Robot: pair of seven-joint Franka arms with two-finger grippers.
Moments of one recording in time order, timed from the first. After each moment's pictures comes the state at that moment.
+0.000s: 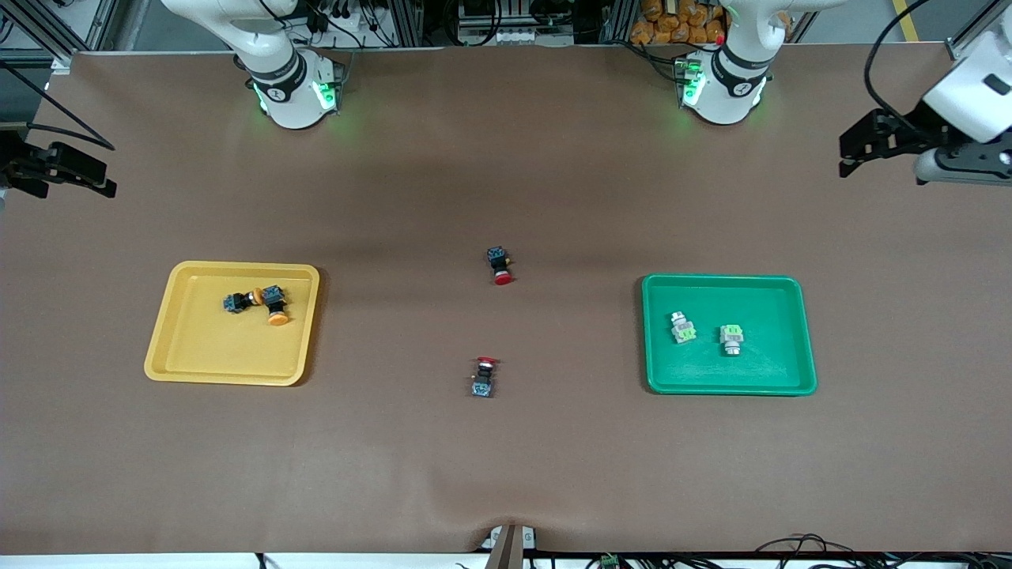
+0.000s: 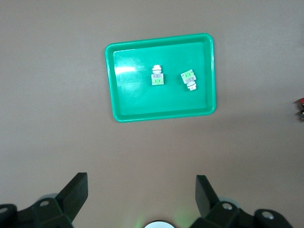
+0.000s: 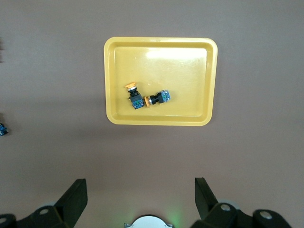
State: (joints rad) left arm -0.01 -0.08 -0.10 -1.59 0.01 1.50 0.02; right arm -0.01 -0.02 -0.07 -1.56 0.02 1.43 -0.06
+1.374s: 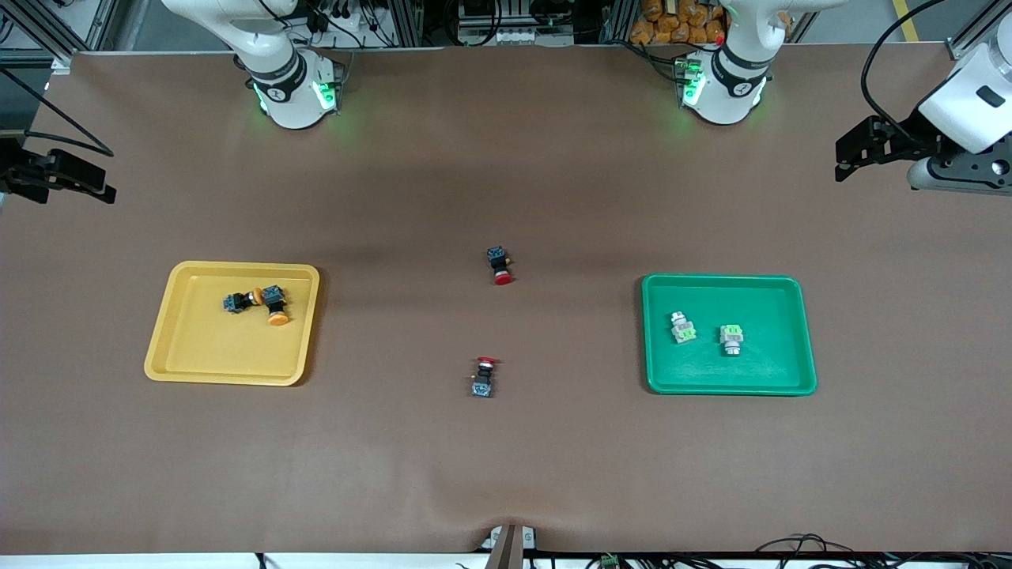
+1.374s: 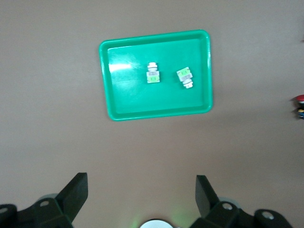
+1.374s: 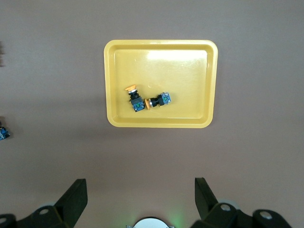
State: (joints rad) left arm -0.02 -0.07 -0.10 -1.59 -0.03 1.50 0.00; right arm -0.01 0.00 -0.07 -1.54 0.03 1.43 -0.05
